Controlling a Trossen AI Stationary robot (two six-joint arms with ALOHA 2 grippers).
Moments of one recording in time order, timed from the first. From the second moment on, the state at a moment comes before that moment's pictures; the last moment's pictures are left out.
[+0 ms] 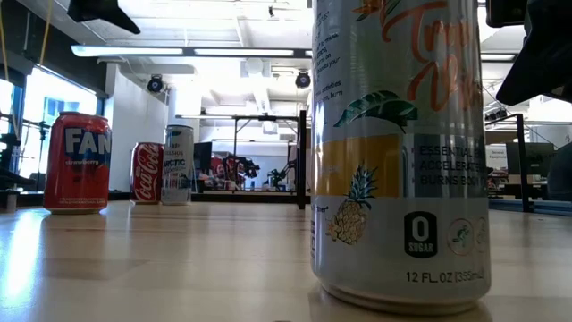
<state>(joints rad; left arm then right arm) -0.03 0.82 1.16 -1.07 -0.32 -0.85 0.74 1.30 0.75 -0.44 0.54 1.29</state>
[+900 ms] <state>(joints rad) -0.04 0.86 1.16 -1.28 -0.58 -0.86 0.74 1.30 0.75 -0.44 0.54 1.29</state>
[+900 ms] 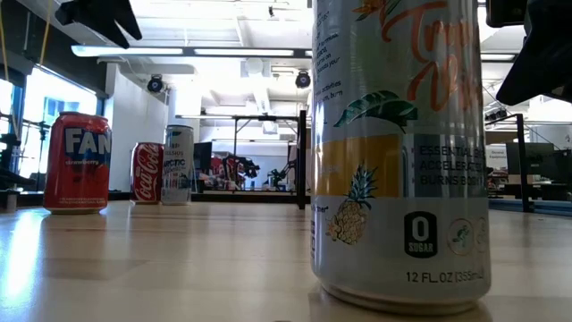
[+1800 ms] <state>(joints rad) 0.52 1.01 1.16 -1.26 -0.23 -0.21 0.74 1.30 0.75 -0.44 0.54 1.29</state>
